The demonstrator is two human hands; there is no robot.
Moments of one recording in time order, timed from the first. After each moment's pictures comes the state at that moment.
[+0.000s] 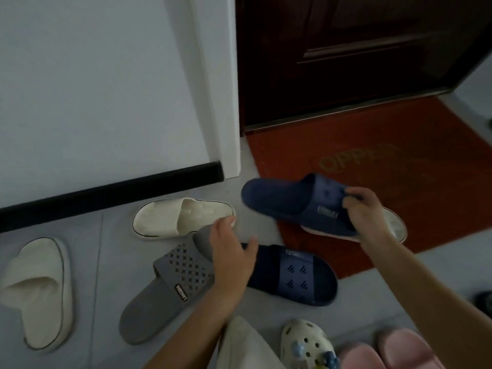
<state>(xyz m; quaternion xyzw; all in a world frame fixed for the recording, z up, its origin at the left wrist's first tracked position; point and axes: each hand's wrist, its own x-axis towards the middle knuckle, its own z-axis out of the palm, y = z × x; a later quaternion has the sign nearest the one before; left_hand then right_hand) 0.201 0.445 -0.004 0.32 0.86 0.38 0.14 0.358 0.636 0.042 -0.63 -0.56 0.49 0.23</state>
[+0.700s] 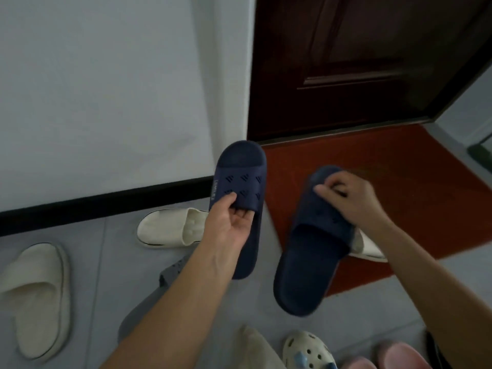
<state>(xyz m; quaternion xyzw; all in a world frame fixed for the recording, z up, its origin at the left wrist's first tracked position) 0.152 0.485 0.092 -0.24 0.29 0.80 0.47 0.328 0.637 0.100 -0.41 -0.84 0.30 0.19</state>
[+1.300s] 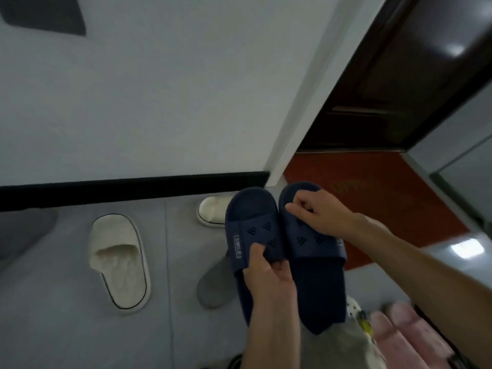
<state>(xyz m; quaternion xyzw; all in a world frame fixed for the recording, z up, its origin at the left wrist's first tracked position) 0.163 0.289 0.107 -0.40 0.20 0.79 0.42 0.203 0.433 0.162 -0.25 -0.96 0.15 -0.01</state>
